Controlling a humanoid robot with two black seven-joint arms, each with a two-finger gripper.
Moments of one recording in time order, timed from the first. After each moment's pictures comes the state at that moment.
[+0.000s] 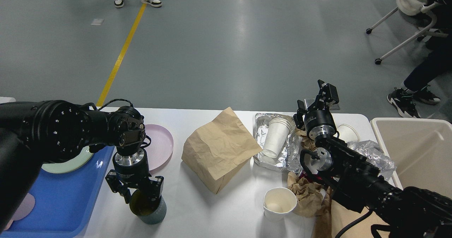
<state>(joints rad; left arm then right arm) -1.44 0.00 1.28 -0.77 0.10 -0.96 0.00 0.73 -0.03 0.50 0.45 0.08 -0.03 0.60</state>
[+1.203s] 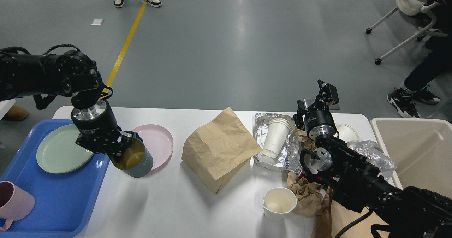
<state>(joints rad) -1.74 0.25 1.29 -0.94 0.08 -0.96 -0.01 0.73 -0.03 0.50 0.45 0.08 -0.03 0.60</state>
